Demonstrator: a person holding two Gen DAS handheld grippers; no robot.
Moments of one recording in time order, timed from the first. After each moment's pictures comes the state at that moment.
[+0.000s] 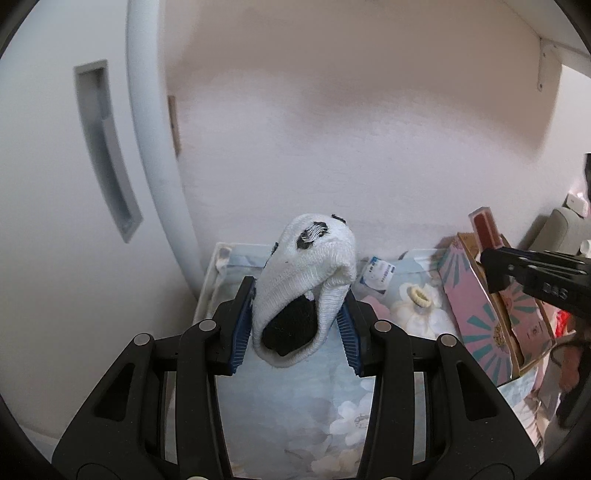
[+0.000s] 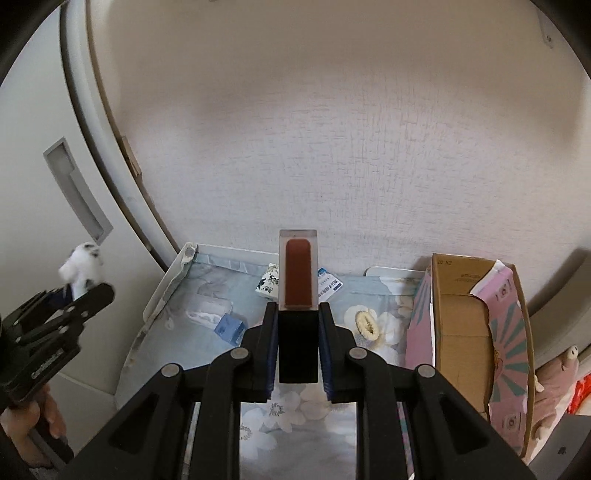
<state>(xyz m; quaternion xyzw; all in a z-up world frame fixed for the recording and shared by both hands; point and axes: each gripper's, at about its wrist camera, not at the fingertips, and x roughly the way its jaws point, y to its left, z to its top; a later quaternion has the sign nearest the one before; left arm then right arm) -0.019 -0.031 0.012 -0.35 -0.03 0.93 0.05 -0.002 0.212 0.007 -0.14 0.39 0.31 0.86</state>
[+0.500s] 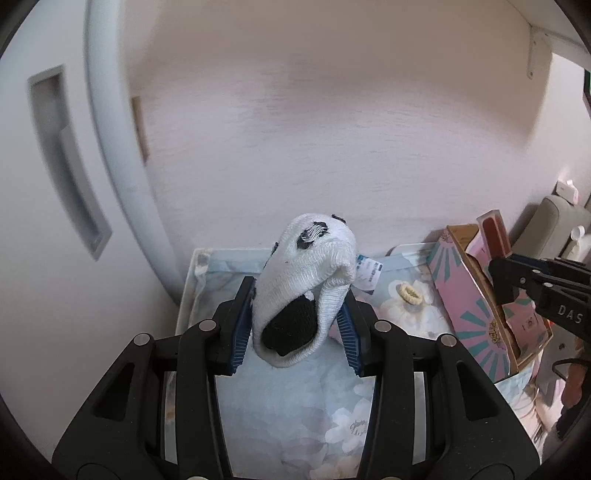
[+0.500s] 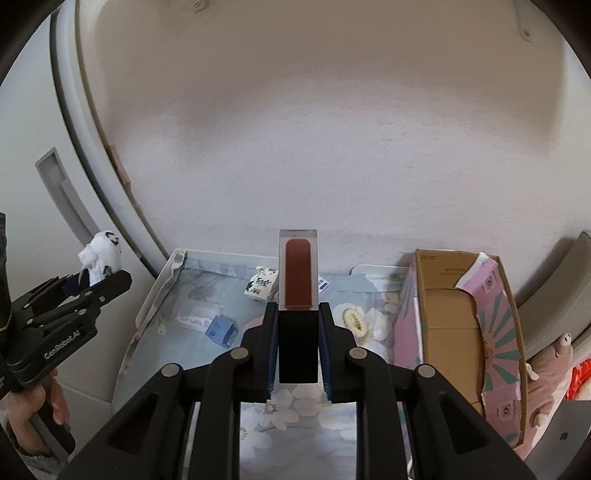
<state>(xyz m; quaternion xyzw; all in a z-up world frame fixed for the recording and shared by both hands) -0.056 -0.019 0.012 -0.36 -0.01 0.93 0.09 0.001 0.205 -0.003 -0.13 0.38 0.29 0.87</state>
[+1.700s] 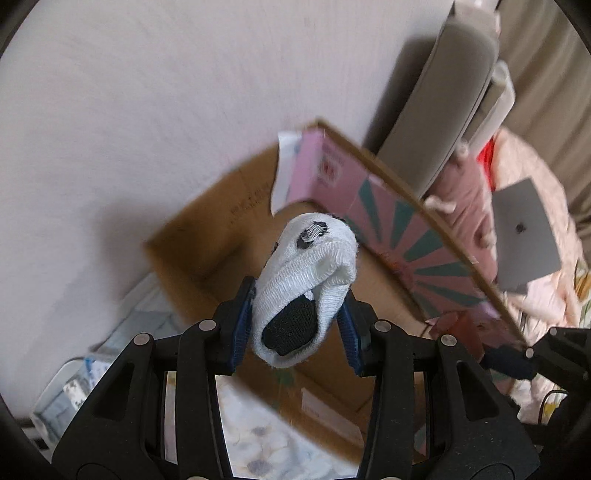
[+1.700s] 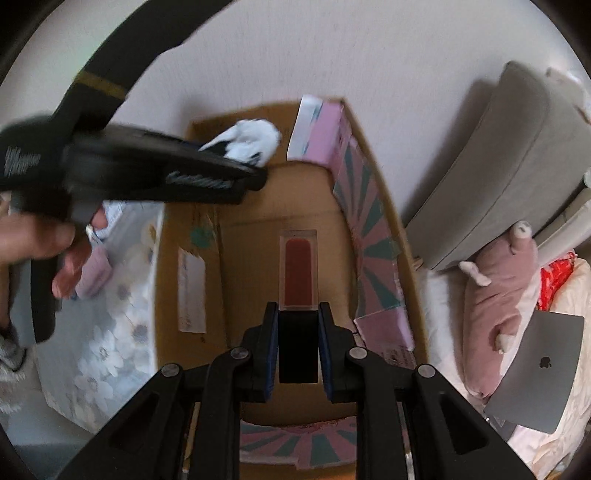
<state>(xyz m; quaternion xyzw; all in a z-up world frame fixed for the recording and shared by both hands) -0.189 0.386 -0.101 -0.52 0.19 0.74 0.38 0.131 0.046 -0.108 -0.19 0.53 0.25 0.79</state>
